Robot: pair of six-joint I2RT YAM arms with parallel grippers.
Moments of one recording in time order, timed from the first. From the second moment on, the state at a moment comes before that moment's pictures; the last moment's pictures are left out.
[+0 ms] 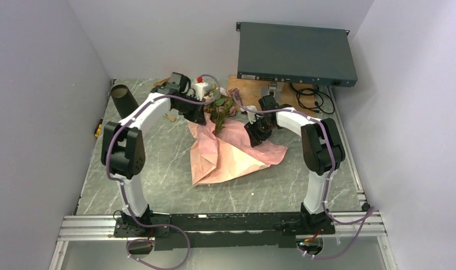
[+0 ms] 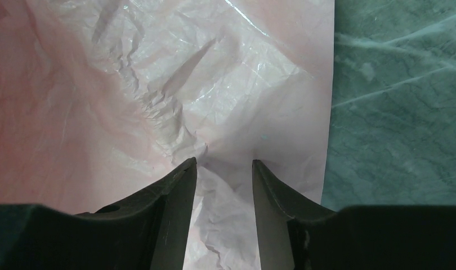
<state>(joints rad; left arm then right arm) -0.34 1.92 1.59 -0.71 0.59 0.18 0.34 1.94 1.30 -0.60 -0.40 -0.38</state>
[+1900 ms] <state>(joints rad) -0.02 1.75 1.10 -0.61 -0.12 0.46 0.41 1.90 1.21 -0.42 -0.24 -0.38</state>
